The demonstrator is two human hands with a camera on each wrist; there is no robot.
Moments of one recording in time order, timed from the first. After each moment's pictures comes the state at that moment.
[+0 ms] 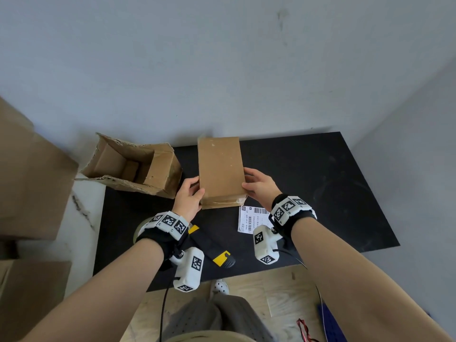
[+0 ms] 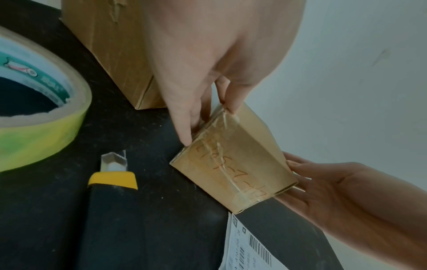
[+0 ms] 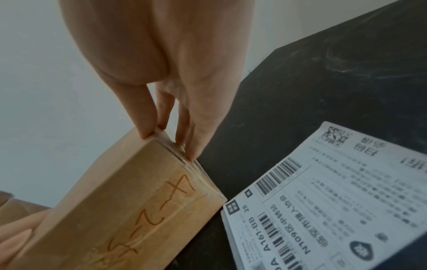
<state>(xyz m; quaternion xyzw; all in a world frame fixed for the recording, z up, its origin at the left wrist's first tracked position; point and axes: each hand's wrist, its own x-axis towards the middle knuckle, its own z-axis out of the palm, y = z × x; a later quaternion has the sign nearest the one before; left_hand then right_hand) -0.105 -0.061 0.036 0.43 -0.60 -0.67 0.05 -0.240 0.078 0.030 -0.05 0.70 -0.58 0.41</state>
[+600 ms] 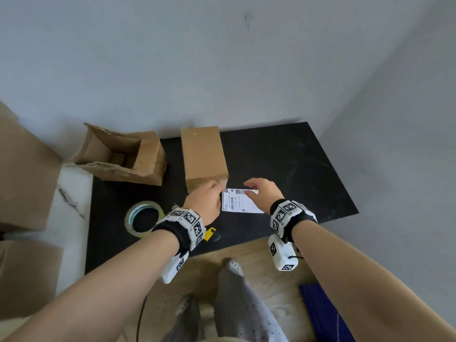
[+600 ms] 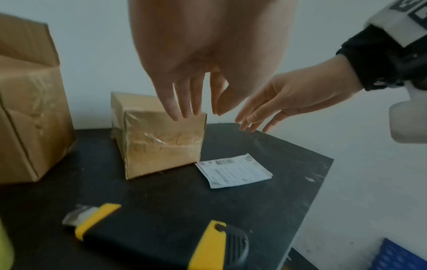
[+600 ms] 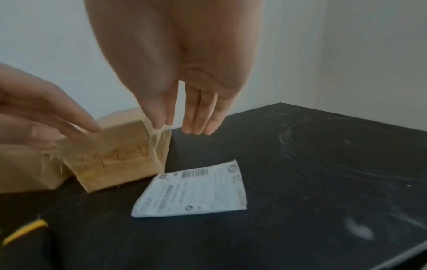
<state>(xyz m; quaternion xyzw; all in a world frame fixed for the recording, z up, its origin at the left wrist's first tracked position) -0.079 0.009 0.056 0.11 -0.96 -0.24 -0.06 -0.193 0.162 0.053 -0.22 0.92 -0.23 0.24</state>
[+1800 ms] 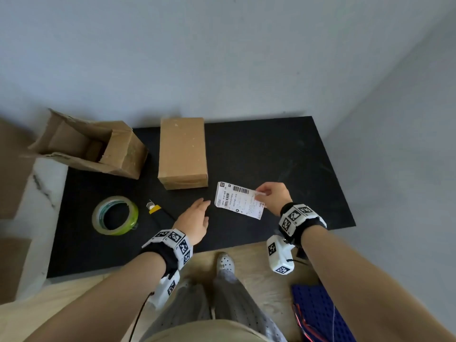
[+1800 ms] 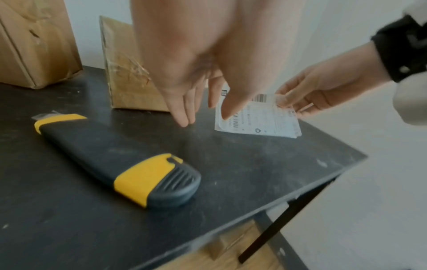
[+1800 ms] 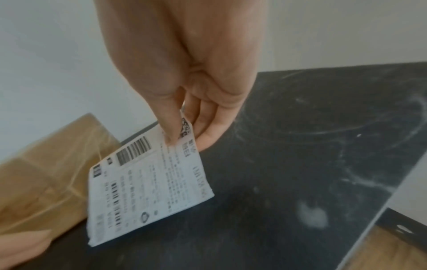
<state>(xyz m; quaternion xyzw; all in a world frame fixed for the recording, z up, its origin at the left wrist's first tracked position) -0.094 0.060 0.000 0.24 -0.91 -0.30 -0.18 -0.261 0.221 0.014 -0.10 0.89 -0.33 0.31</state>
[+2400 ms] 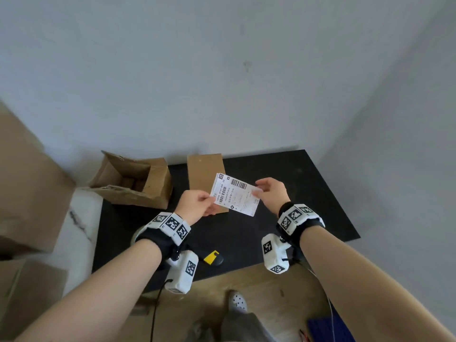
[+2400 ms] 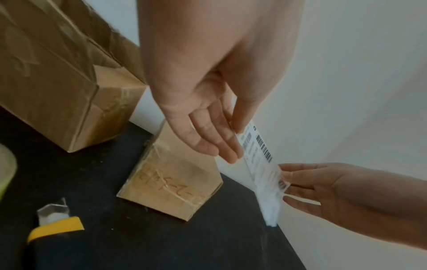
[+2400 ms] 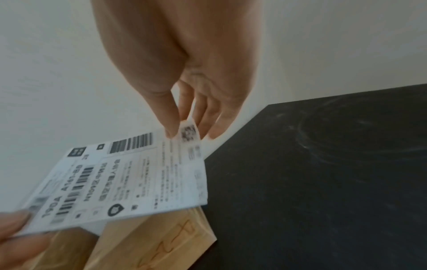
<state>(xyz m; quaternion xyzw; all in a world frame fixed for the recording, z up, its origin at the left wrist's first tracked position) -0.087 -0.022 0.096 0.26 -0.77 -0.59 0.00 -0.217 0.152 0.094 -0.10 0.86 -0.46 0.20</state>
